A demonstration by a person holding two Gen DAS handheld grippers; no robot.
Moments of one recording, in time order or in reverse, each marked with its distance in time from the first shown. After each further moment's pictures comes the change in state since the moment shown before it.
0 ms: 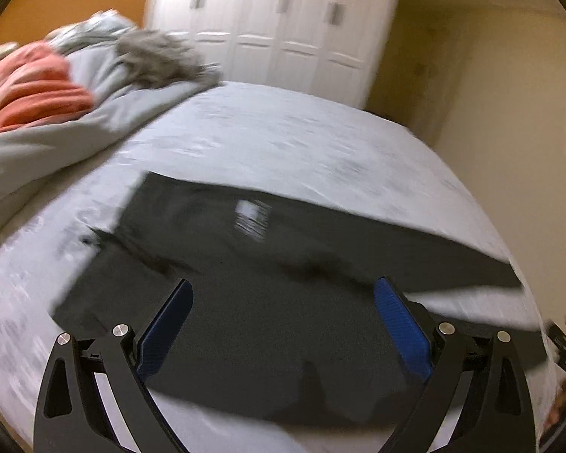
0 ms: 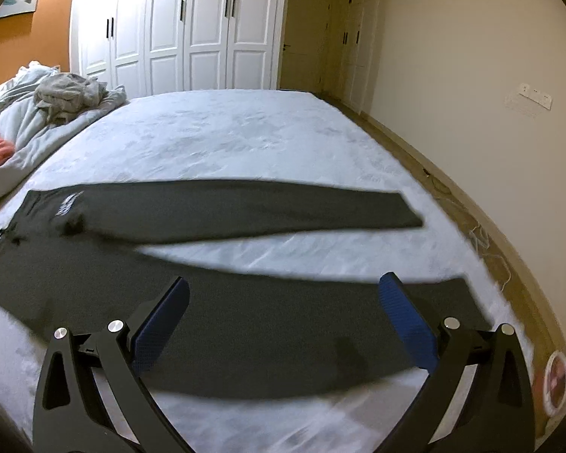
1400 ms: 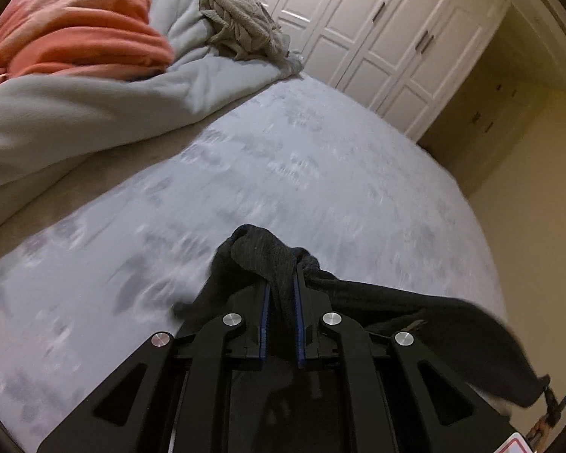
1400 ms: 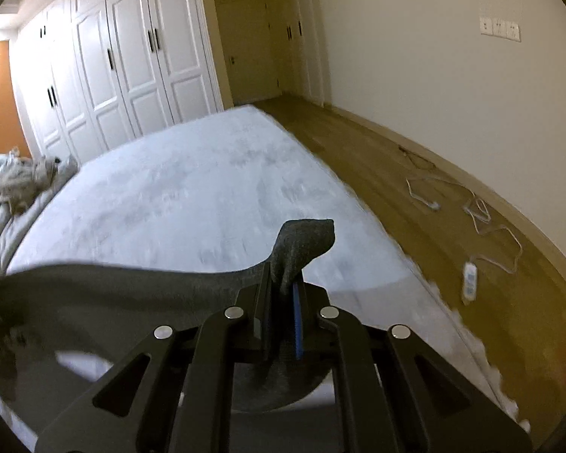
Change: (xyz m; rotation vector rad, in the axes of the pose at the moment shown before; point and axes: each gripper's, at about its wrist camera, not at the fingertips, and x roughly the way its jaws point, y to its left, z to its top) left arm 0.027 0.178 0.065 -0.267 0.071 -0.005; right arm 0.092 -0.215 0.043 0.287 -0.002 0.044
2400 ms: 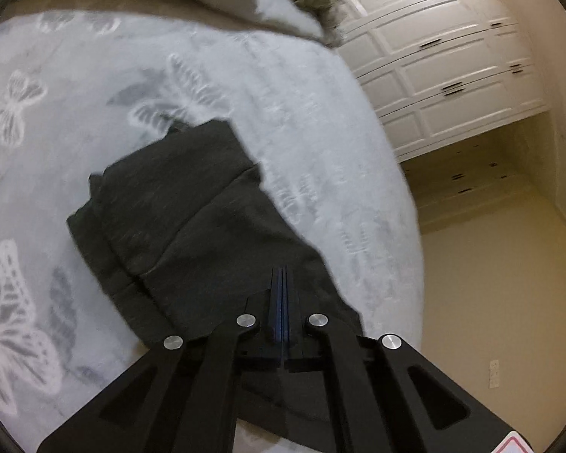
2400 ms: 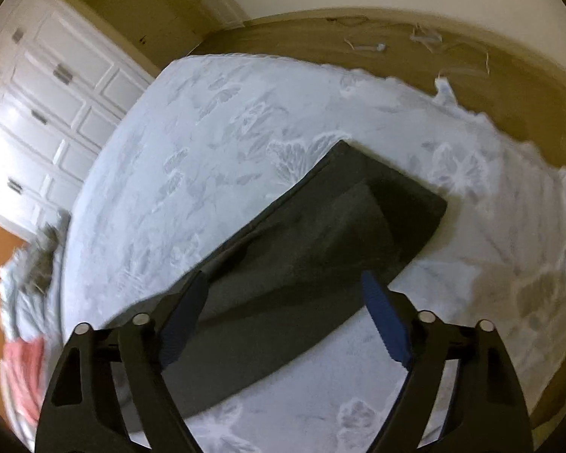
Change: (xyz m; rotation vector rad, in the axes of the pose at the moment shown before) left arm 0.020 0.042 -0.094 -0.439 0.092 -0.275; right arm -0.019 -0.057 -0.109 0.558 0.304 0.058
